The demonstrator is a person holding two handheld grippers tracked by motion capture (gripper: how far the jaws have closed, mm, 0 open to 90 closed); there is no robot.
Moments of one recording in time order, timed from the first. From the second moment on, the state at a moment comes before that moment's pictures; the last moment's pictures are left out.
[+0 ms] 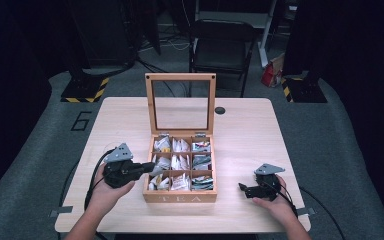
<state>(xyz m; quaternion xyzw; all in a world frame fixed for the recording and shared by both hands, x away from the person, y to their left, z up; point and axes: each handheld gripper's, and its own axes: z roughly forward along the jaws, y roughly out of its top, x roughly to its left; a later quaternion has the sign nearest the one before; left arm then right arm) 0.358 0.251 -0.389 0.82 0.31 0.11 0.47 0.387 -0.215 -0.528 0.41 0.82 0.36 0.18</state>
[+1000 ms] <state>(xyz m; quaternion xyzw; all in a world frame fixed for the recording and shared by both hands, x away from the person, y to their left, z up) 0.363 0.267 -0.367 0.80 0.34 0.13 0.48 0.387 -0.215 -0.528 0.41 0.82 0.36 0.18</state>
